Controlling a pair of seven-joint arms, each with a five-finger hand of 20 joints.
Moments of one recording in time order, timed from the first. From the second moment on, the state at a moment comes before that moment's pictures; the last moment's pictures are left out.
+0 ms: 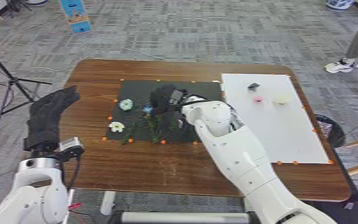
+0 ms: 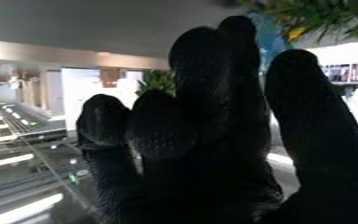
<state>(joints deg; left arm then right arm) 116.0 -52.5 -90.1 -115.0 55.4 28.3 18.1 -61.7 -88.6 61.2 -67.2 -167.7 -10.7 -20.9</state>
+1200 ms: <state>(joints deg) 118.6 -52.6 -93.0 -116.3 55.7 28.4 18.0 -50.5 -62.3 49.5 -86.0 -139.8 1.7 -3.8</state>
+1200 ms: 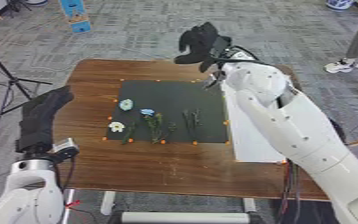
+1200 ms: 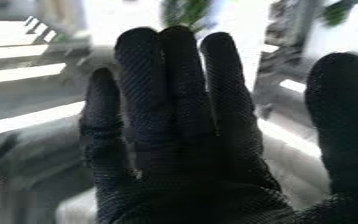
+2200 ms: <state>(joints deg) 120.6 -53.6 -92.7 -117.5 56.0 28.5 18.3 -68.4 -49.2 65.0 -82.4 -148.3 2.4 -3.4</state>
